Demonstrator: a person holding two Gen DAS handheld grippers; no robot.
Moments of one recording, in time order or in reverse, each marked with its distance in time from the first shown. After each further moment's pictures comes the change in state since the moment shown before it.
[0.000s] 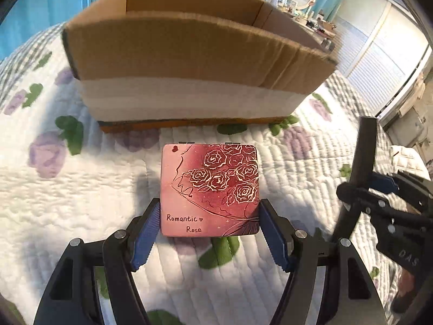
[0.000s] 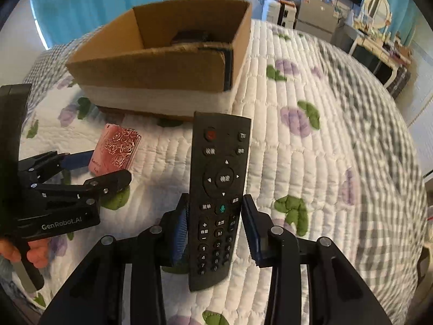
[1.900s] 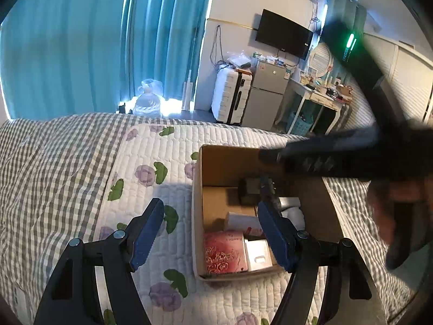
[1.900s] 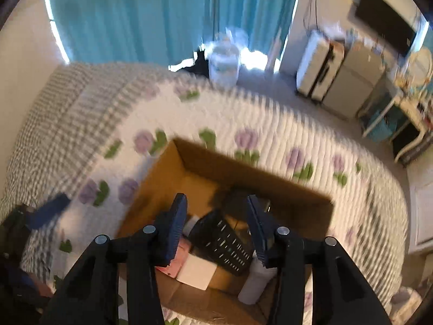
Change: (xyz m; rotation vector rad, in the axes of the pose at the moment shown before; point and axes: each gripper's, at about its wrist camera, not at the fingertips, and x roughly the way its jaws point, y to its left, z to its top) left arm -0.113 0.076 0.125 -0.065 -0.362 0.121; right arm -0.005 0.088 0.262 -0.202 -0.060 0.074
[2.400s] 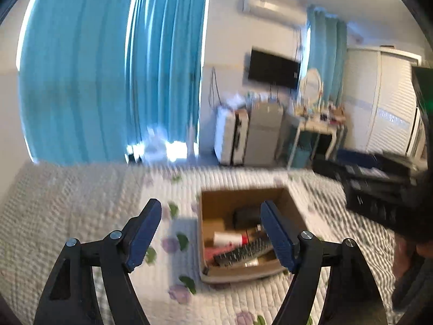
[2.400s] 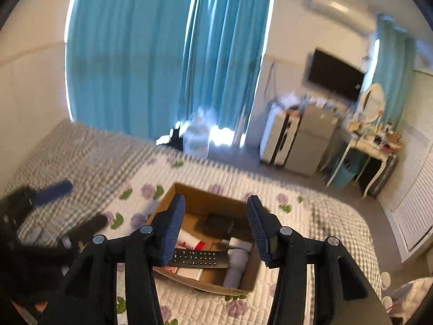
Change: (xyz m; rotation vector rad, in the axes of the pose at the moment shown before) left arm -0.130 -0.030 -0.003 0.095 -0.280 0.062; right arm -0.169 0.032 -0.096 0.059 -0.459 -0.167
